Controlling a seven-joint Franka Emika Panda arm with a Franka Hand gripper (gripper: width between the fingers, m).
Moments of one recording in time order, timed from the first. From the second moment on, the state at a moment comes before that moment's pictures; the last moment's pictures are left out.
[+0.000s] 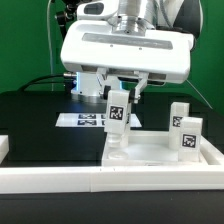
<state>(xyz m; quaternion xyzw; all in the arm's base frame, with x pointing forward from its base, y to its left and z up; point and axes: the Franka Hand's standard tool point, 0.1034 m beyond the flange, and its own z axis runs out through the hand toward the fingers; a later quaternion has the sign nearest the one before) 0.605 -0.007 0.120 0.94 -0.09 0.31 0.07</state>
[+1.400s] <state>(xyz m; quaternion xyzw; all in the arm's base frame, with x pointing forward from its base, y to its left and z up) 0.607 -0.010 0.112 0.95 -0.07 0.30 0.02</state>
